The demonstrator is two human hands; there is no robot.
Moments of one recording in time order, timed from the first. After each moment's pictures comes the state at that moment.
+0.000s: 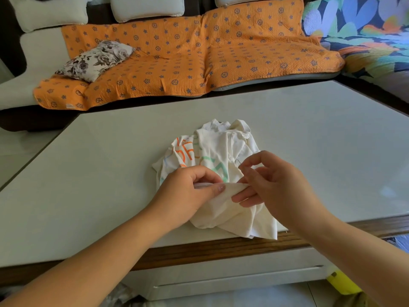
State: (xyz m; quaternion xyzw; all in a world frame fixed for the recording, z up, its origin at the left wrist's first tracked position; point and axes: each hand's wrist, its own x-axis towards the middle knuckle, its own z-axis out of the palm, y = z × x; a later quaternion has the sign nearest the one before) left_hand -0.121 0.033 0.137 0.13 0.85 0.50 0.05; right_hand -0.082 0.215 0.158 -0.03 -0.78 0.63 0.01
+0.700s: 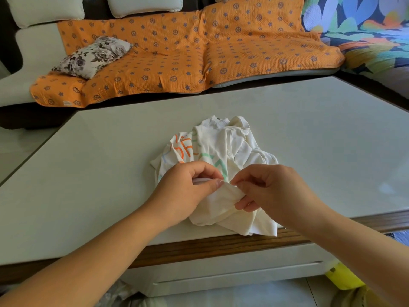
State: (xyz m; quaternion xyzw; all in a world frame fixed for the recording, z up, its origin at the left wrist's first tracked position) left_hand -0.122 0.033 0.137 0.14 0.85 0.50 0.03; right_hand -0.083 0.220 0.153 0.02 -0.86 0.50 -0.05
